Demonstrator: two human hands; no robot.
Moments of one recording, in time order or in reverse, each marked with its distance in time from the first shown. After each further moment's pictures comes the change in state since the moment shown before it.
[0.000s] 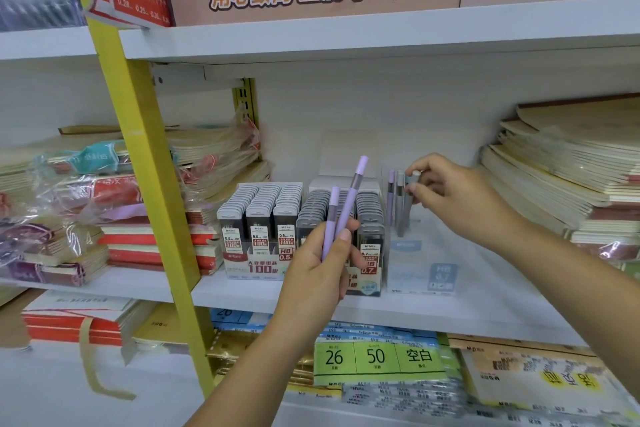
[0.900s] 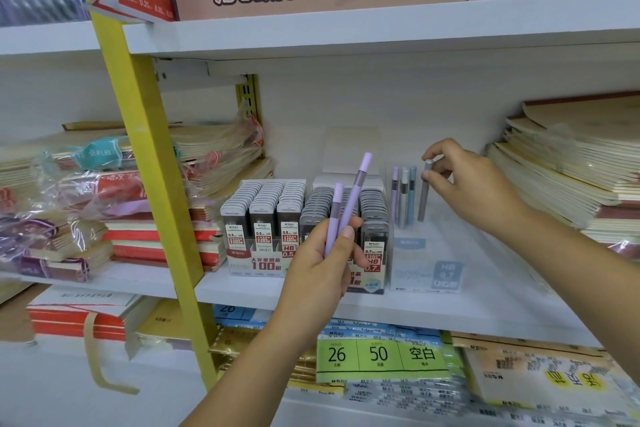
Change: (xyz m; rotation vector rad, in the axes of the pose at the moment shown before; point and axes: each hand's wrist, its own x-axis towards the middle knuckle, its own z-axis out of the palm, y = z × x) left_hand 0.001 -0.002 -0.002 -0.009 -0.003 -0.001; right_hand 0.018 0.023 -0.005 -0.330 0.104 -0.091
